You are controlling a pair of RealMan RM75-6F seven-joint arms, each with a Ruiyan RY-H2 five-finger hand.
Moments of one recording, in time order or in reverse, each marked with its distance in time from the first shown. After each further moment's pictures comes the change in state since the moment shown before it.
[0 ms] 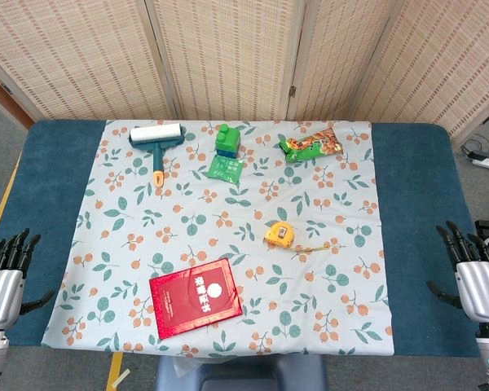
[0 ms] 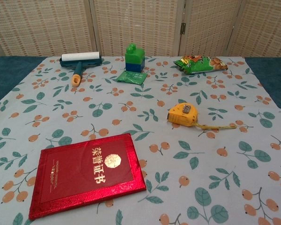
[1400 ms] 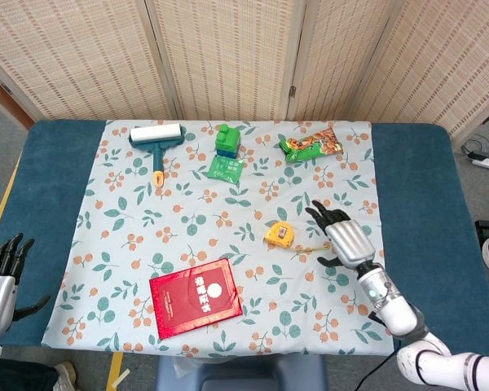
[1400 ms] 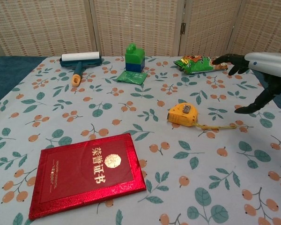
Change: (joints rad) left arm 0.031 0.011 0.016 0.018 0.039 0.040 -0.062; right arm 0.463 -0.268 0.144 -0.027 0.276 -0.551 -0.237
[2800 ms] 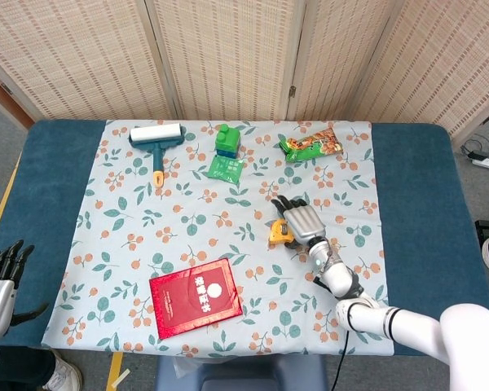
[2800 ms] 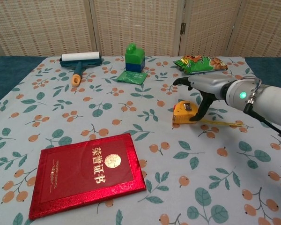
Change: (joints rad) left arm 0.008 0.021 0.017 -0.004 -0.021 -0.049 -0.042; right arm 0.306 -0.334 0.022 0.446 0.307 -0.190 -0.133
